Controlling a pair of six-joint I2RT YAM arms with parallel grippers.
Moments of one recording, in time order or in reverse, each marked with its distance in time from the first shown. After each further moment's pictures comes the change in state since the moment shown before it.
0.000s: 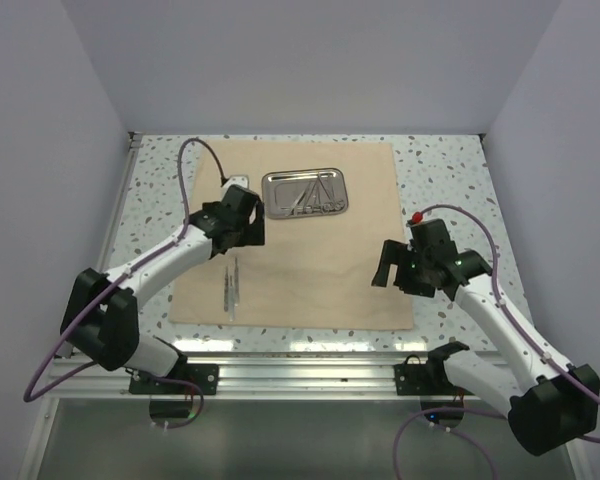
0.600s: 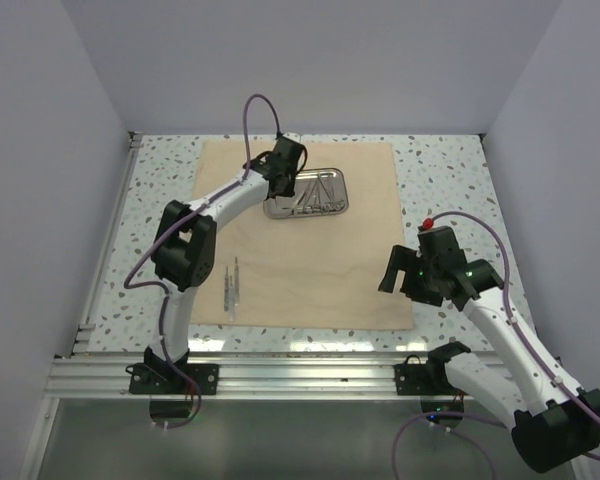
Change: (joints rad) left arm 0.000 0.681 0.771 0.039 0.047 0.185; right arm 0.000 -0.105 0.000 -0.104 0.035 0.058
